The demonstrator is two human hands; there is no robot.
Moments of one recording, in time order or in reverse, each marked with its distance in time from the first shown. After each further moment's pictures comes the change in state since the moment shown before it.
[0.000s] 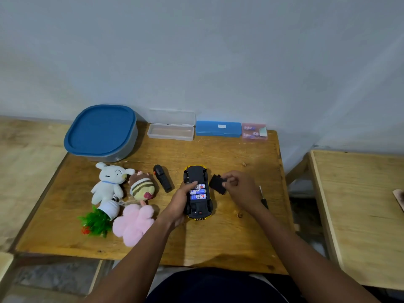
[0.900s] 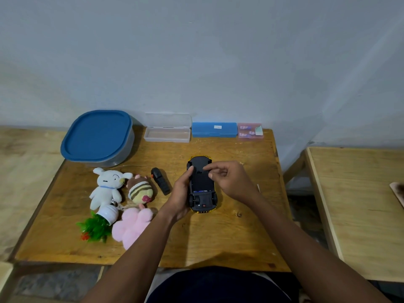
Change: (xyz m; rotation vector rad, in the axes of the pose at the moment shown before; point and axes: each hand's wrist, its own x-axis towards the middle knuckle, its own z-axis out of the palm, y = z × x) left_hand -0.010 0.026 0.023 0.025 -0.155 0.118; right_hand 0.003 -0.040 -0.009 0.182 -0.089 -0.280
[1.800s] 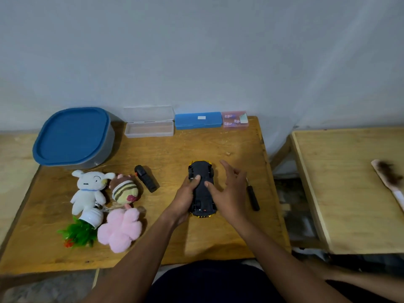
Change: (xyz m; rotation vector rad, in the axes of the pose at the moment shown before) left_hand 0.019 -0.047 0.014 0.231 0.071 -0.085; right_hand -0.059 0.043 0.023 -0.216 0.404 0.260
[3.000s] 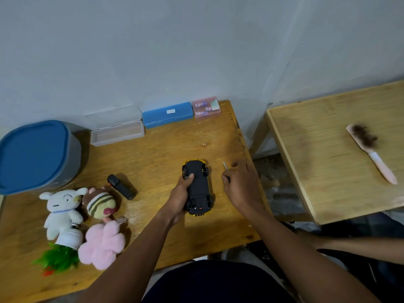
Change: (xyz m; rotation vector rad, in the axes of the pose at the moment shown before) left_hand 0.028 -0.019 0.033 0.034 -0.032 -0.165; right_hand 0.019 0.088 -0.042 -0.581 0.062 -0.034
